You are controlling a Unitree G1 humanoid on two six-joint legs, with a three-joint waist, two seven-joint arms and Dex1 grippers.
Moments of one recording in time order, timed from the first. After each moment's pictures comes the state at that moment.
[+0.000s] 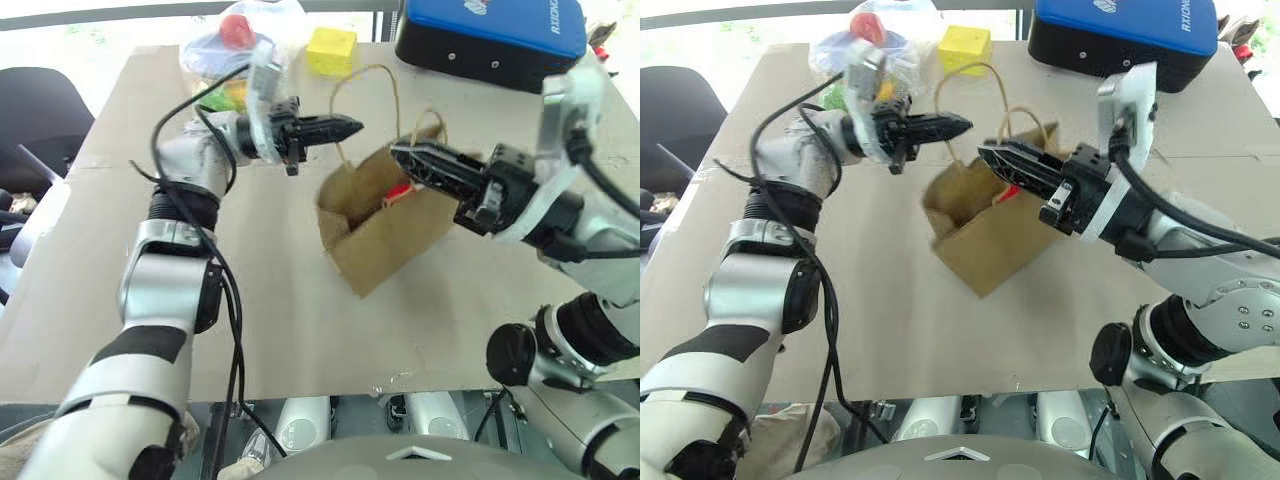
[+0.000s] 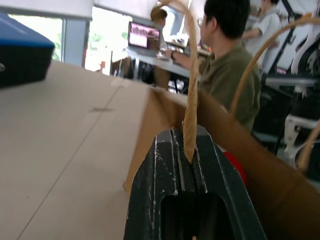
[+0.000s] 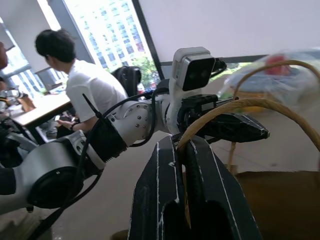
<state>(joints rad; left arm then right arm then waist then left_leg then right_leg) -1.17 0.43 -0.09 0.96 -0.46 0.24 -1.50 -0.68 -0.12 -0.56 -0.79 1.21 1.60 0.13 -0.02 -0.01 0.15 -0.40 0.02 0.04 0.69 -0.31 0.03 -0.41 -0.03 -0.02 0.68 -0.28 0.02</state>
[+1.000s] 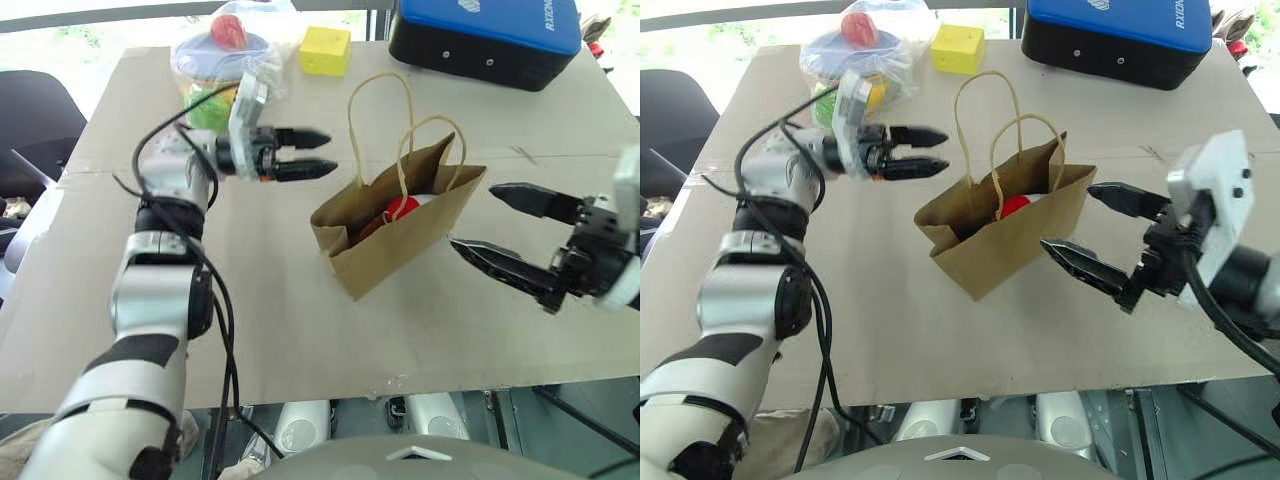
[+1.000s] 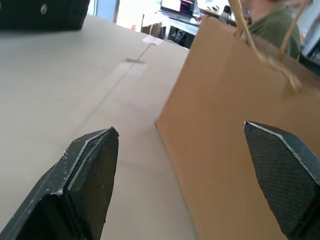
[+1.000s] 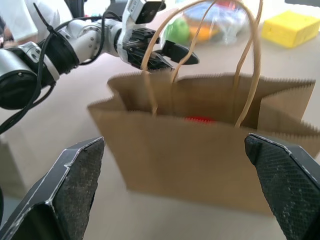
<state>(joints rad) -0.88 0.54 0.07 0.66 -0.36 0.40 -1.45 -0.09 -1.05 -0.72 -0.88 1.79 1.07 0.11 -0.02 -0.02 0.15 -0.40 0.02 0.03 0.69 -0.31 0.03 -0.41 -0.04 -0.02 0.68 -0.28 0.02</state>
